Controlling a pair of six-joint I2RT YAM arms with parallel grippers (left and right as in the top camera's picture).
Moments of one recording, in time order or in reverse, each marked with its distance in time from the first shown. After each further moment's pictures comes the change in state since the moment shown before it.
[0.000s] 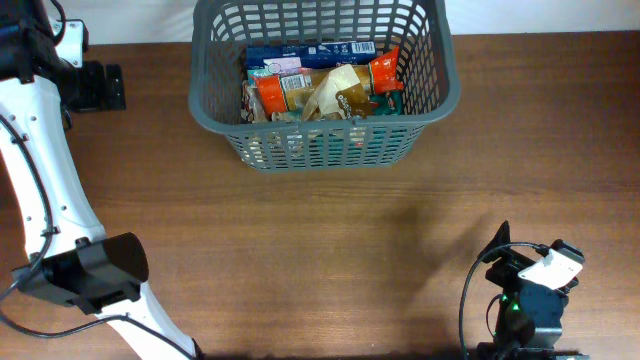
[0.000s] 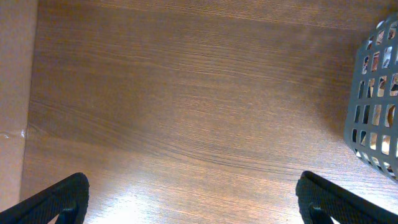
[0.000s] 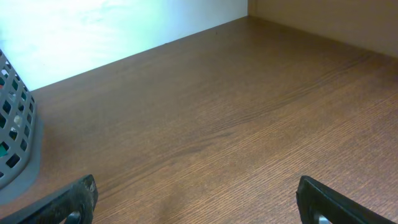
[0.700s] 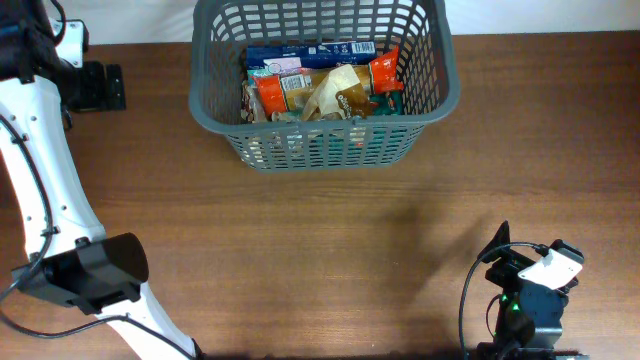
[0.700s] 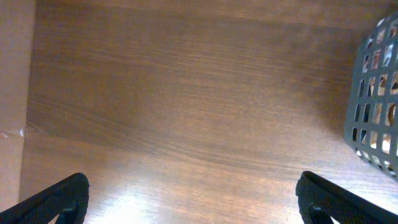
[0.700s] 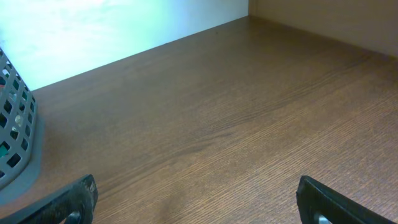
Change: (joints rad) left arm -0.003 -0.002 -0.011 0.001 0.000 0.000; right arm 0.000 0.000 0.000 0.000 -0.003 0.000
